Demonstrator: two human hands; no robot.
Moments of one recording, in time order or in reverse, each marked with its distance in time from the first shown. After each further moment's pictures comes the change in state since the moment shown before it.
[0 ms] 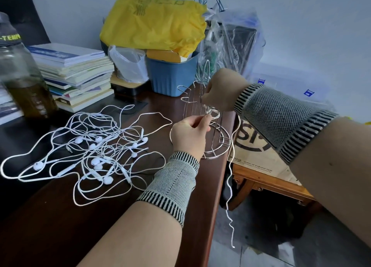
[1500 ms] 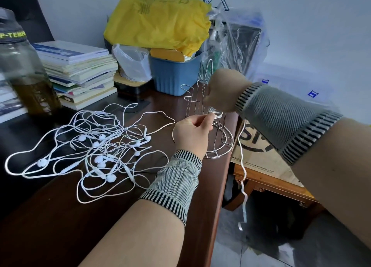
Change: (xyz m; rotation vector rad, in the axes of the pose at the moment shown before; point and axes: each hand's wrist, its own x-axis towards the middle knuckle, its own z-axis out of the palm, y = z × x) left_hand 0.001 0.002 -0.001 0.063 0.007 0.007; right_hand -0.007 -0.012 -0.006 -0.133 -0.061 -0.070
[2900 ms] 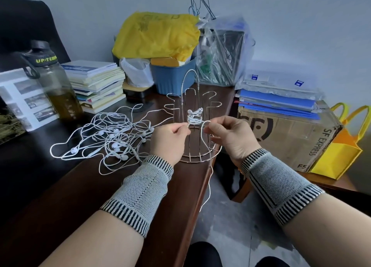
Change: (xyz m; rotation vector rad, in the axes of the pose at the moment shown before) left_hand -0.079 0.036 -0.066 0.333 -0.043 0.009; right_hand -0.141 0.020 0.079 1.534 0.194 0.188
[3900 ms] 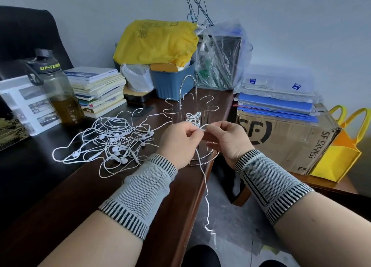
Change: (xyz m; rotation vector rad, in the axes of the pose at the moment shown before) left_hand -0.008 0.024 0.004 0.241 -0.196 0.163; right_hand 0.009 0.006 0.002 0.157 0.012 0.121
